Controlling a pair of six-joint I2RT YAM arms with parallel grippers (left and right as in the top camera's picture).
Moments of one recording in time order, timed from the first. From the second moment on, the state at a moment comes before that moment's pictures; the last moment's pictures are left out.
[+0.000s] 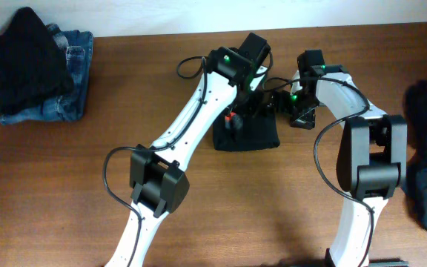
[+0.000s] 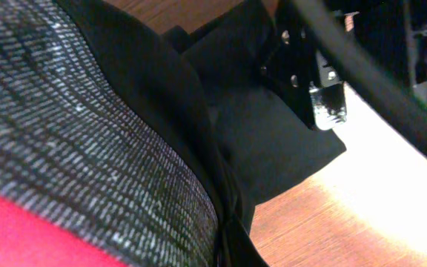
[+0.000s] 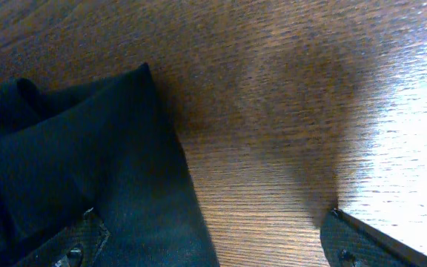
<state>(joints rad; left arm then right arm) -0.65 2.43 2.50 -1.37 0.08 -0.11 0.03 2.19 1.62 -0.90 -0.32 0.33</state>
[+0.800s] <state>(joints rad) -0.68 2.44 2.50 -1.36 0.08 -0.12 0.03 2.19 1.62 -0.90 -0.32 0.33</state>
